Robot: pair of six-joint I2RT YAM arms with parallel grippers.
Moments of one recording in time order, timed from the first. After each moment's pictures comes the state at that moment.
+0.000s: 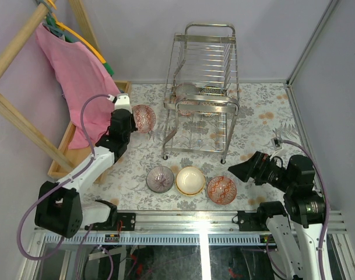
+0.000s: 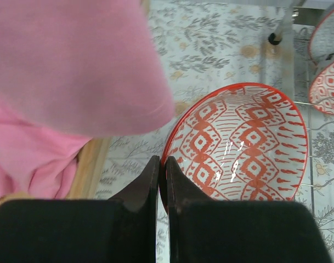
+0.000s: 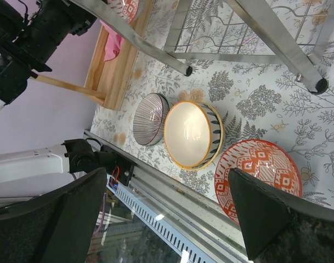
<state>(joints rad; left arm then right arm) -0.31 1.23 0.80 0.02 -0.41 -0.21 0.10 0.35 0.74 -0.83 -0.65 0.61</state>
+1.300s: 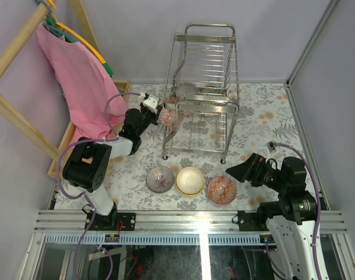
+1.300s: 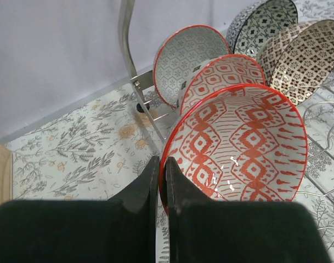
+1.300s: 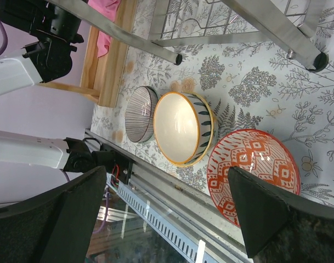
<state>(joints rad) -0.31 1.71 0.78 0.90 0.19 0.11 0.10 0.31 0.61 -0.78 -0.65 0.67</state>
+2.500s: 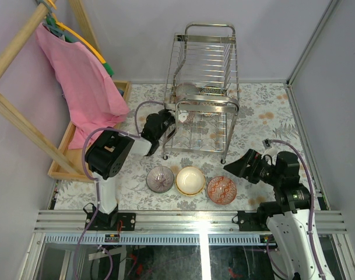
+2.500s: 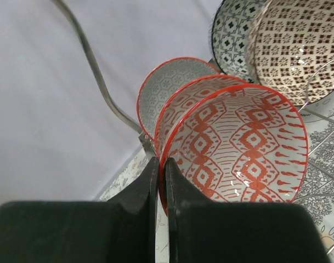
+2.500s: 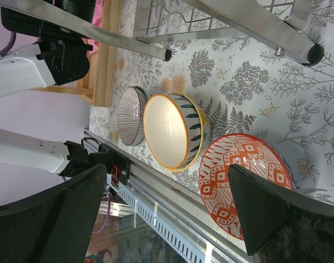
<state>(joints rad) -0.49 1.96 0.91 1.11 0.04 0.65 0.10 0.40 0.53 -0.67 -0.66 0.70</state>
